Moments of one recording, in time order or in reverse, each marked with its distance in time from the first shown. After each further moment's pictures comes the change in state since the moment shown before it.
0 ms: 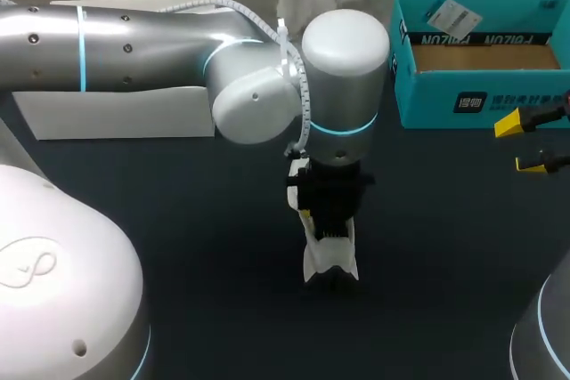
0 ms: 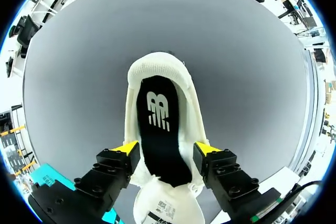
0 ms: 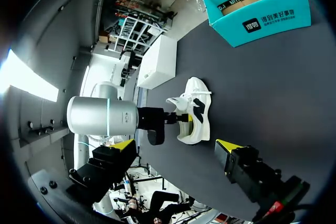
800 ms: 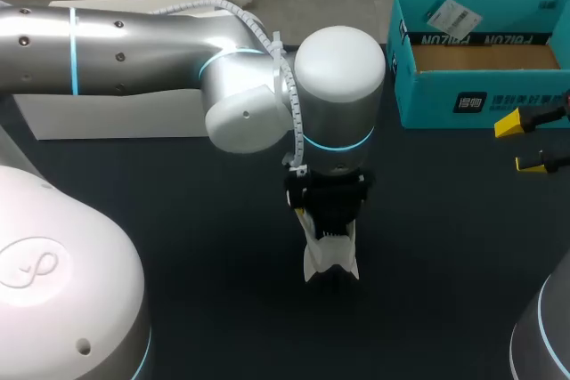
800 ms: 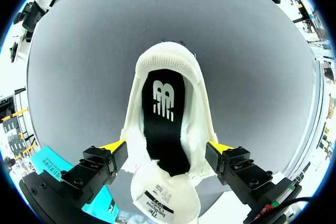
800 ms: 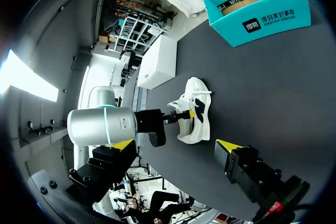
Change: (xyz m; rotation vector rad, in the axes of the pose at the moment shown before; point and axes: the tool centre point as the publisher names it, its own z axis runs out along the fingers) left arm 0.000 0.010 -0.006 -0.113 -0.036 -0.085; right arm 0.000 0.000 0.000 0.000 0.000 0.000
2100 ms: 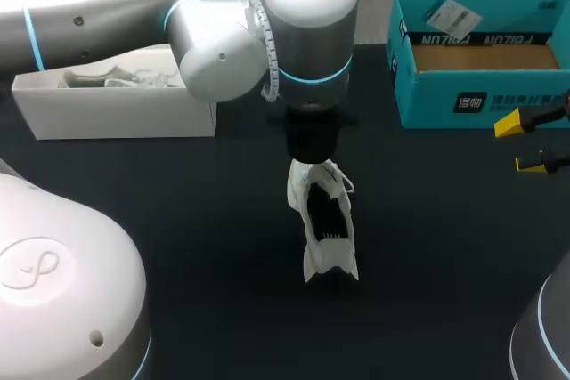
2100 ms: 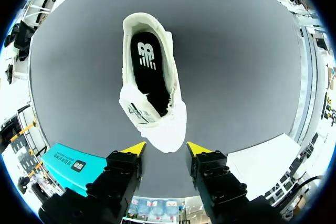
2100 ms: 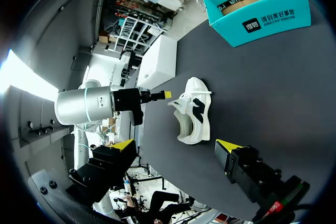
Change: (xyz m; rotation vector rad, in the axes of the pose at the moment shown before) left arm 0.011 0.086 -0.052 -0.060 -0.025 0.171; right arm 0.000 0.000 0.000 0.000 0.000 0.000
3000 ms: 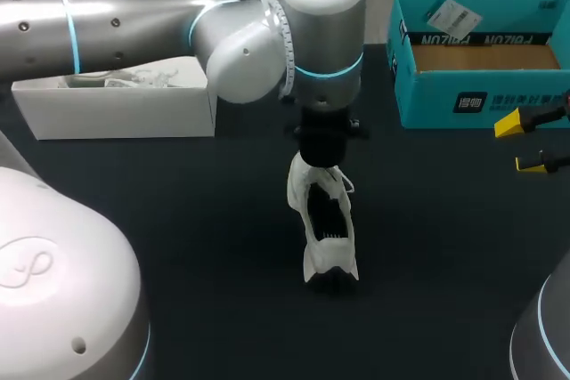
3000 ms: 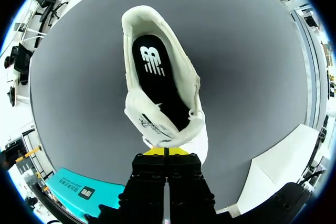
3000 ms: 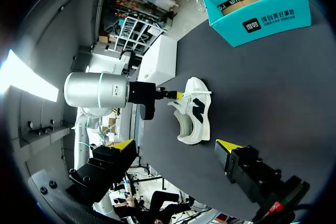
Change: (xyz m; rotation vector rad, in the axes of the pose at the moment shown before) left arm -0.029 -0.016 0.042 0.161 -0.036 0.122; right arm 0.000 0.000 0.000 0.000 0.000 0.000
